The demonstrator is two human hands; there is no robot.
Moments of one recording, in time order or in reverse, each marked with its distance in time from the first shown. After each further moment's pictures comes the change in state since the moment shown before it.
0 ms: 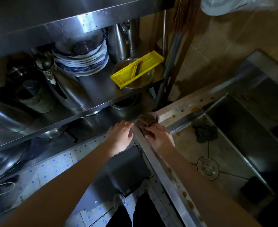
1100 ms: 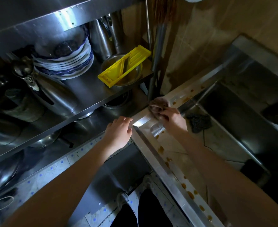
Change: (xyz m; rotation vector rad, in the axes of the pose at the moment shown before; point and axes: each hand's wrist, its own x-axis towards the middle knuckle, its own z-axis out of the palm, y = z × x) left_hand 0.011 0.015 -0.004 -0.005 0.004 0.097; right_hand 0.026 0.064 -0.030 -0.070 0.131 0.124
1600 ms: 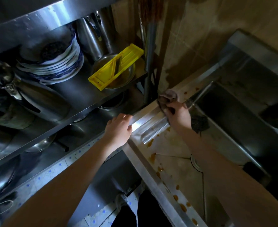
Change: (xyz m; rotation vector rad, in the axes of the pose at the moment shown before) left_hand 0.046 0.031 0.006 0.014 0.020 0.040; right_hand 0.038 0.045 -0.021 0.123 0.025 0.218
